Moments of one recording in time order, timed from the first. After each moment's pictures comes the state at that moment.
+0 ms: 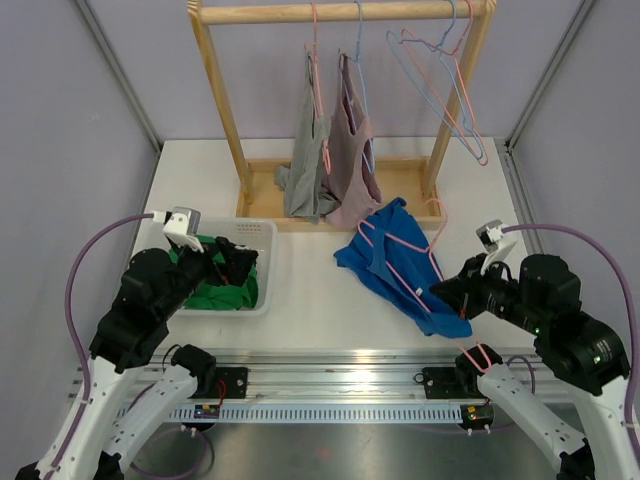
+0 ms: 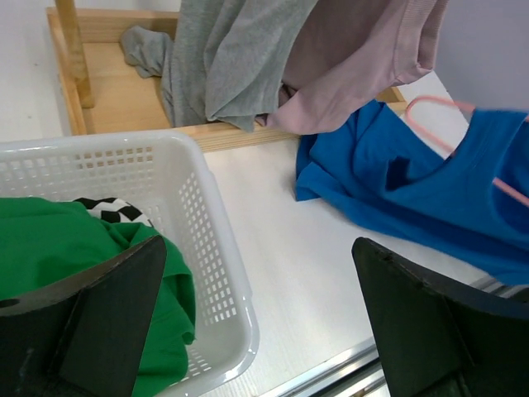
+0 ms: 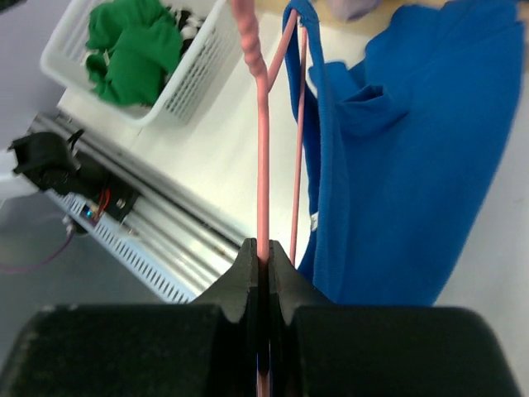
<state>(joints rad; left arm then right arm) -0.44 0.50 0.88 -0.63 0.04 -0.34 0.46 0.59 1.19 -1.04 -0.24 0.29</state>
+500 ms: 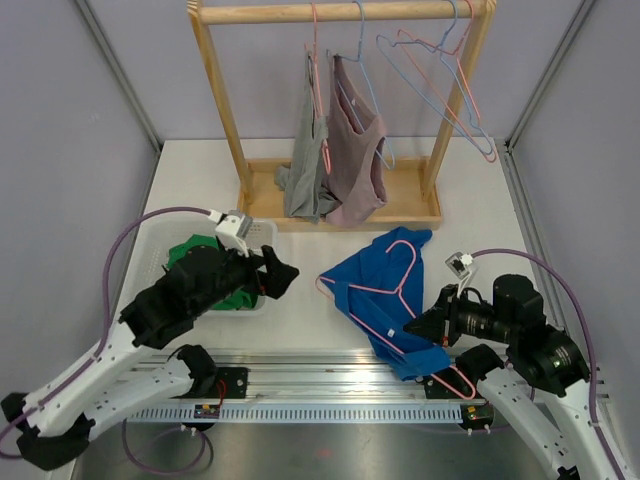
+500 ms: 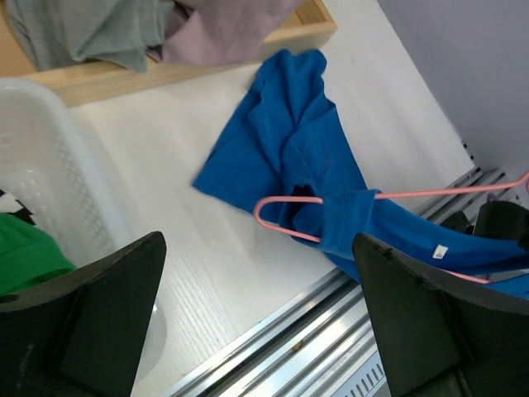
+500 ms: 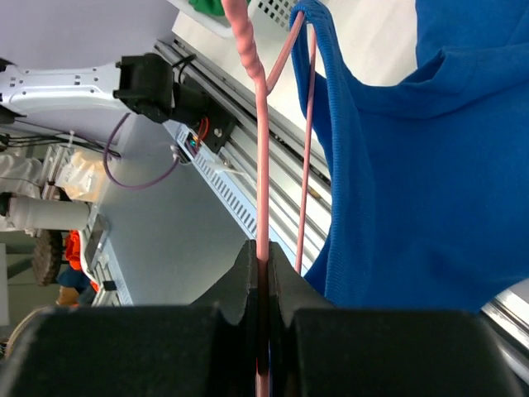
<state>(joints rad) -0.78 0.63 0.85 -0.55 -0.06 -0.49 0.46 0.34 0.78 -0.92 -0.63 0.50</state>
